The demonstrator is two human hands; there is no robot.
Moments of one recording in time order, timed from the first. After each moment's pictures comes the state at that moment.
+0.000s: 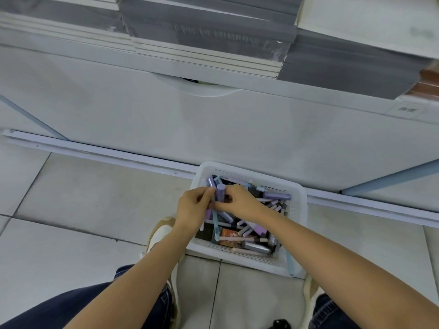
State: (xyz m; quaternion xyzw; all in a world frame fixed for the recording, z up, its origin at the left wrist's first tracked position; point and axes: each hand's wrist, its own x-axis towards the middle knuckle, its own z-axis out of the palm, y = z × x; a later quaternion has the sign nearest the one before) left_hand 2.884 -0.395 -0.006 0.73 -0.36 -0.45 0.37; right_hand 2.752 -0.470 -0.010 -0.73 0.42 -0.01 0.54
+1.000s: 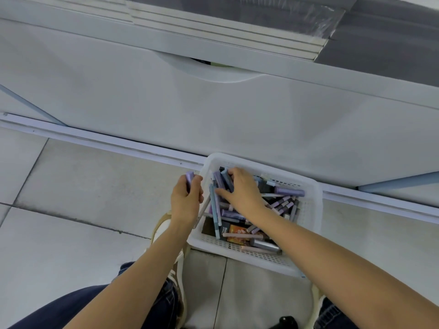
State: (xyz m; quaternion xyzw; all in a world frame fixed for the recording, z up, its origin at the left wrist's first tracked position) left_hand 2.902 -0.400 -0.022 0.75 -0.20 -0.42 0.47; right_hand 2.775 -0.475 -0.061 -0.77 0.54 -0.03 0.35
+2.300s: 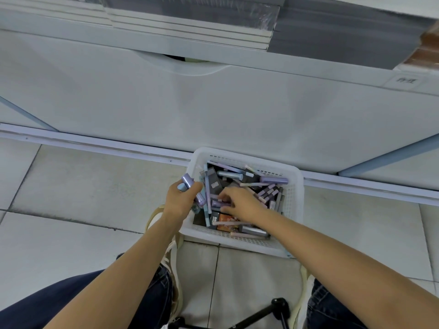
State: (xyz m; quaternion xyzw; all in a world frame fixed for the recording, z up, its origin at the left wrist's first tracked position) left_hand 2.892 -0.384 -0.008 0.75 -0.20 -0.50 0.38; right_hand 2.726 -0.445 -0.049 -0.79 0.44 0.11 0.41
